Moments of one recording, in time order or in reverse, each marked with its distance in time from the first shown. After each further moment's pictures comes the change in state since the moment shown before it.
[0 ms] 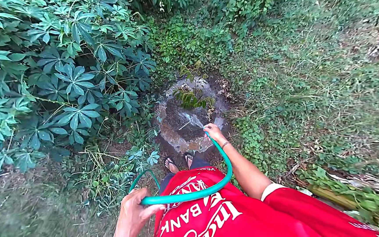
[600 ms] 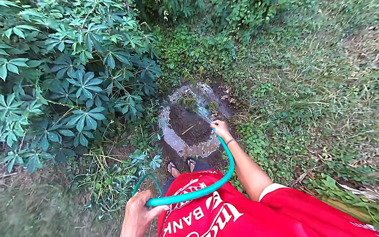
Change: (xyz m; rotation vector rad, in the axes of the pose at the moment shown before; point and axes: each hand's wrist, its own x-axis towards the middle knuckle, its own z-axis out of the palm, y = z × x) left_hand -0.006 0.005 0.008 0.038 0.043 -0.028; right_hand 0.016 -0.019 -0.026 0.004 0.132 -0.043
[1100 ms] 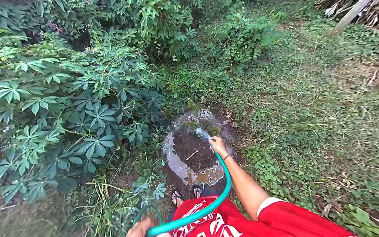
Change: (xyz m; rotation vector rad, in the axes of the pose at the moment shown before) left_hand 0.003 0.017 -0.030 -0.039 -0.128 -0.086; right_hand 0.011 -0.044 0.012 -0.022 0.025 -0.128
